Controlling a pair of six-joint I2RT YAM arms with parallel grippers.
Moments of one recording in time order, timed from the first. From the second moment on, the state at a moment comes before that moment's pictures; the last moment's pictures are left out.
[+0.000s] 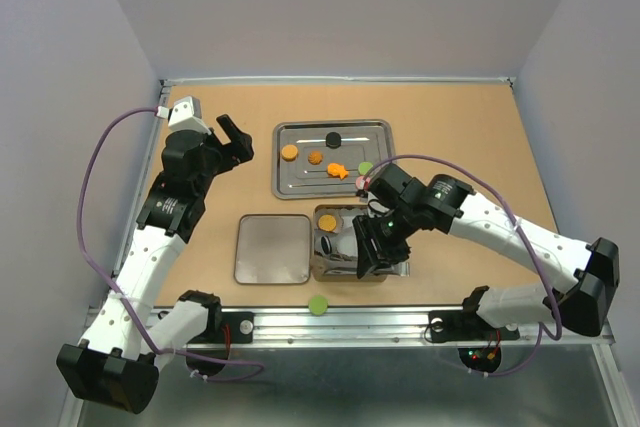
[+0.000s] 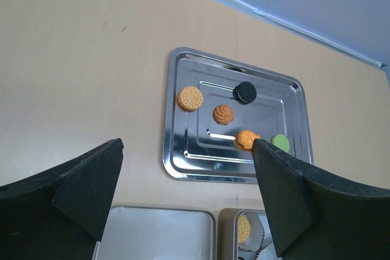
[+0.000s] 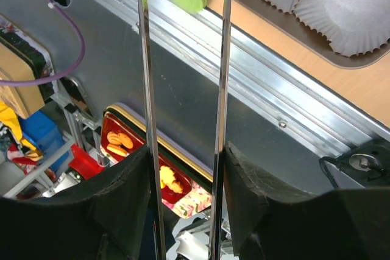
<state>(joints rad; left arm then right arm) -0.25 0.91 0.94 -0.33 -0.14 -0.50 0.92 1.28 1.18 -1.08 -0.45 0.68</state>
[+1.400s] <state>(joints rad) -0.26 0.86 0.82 -0.34 -0.10 -0.47 1.44 1.58 1.55 -1.34 -0.04 0.92</state>
